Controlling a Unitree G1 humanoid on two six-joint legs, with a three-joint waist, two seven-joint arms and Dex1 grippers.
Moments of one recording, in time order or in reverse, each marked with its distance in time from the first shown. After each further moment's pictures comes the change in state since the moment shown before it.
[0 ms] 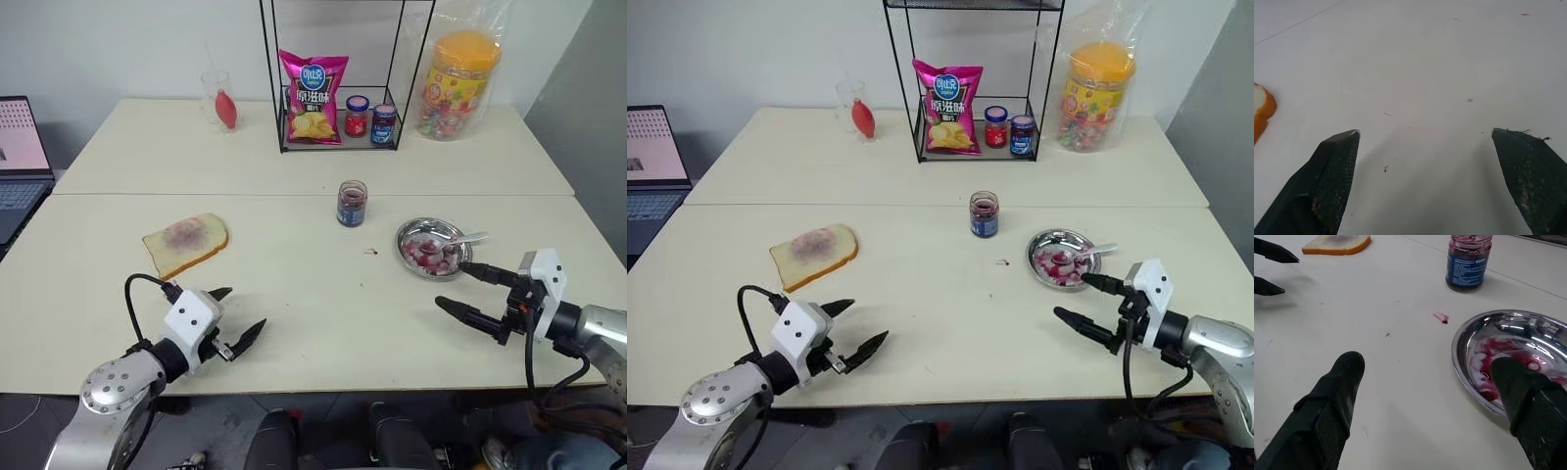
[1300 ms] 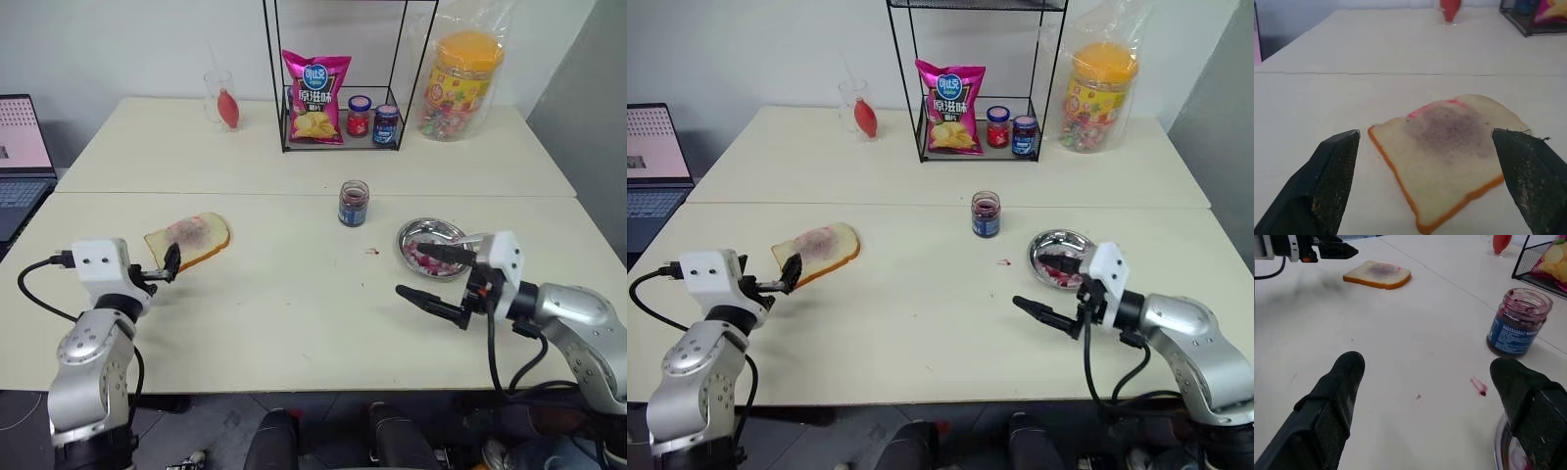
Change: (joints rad) left arm -0.440 -0.182 0.307 0.387 -0.078 0.168 0.443; right arm -0.261 0.061 0.180 -0.092 -0.010 0.106 -0.081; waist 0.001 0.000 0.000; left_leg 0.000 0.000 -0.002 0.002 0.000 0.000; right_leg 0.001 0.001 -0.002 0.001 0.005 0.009
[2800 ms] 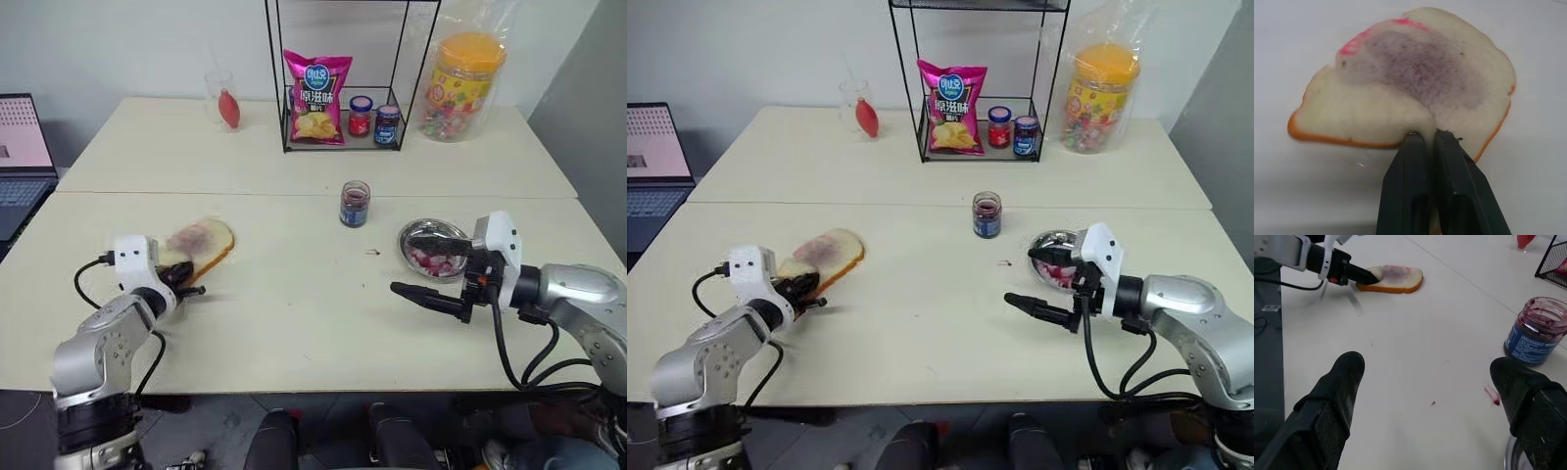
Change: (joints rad) left arm 0.004 0.068 -0.080 -0.088 -0.195 0.440 -0.128; right arm 0.009 -0.128 -0.067 -0.071 0.113 0.125 0.049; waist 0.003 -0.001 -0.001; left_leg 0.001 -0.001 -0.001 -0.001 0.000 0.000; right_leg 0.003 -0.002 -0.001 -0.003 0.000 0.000
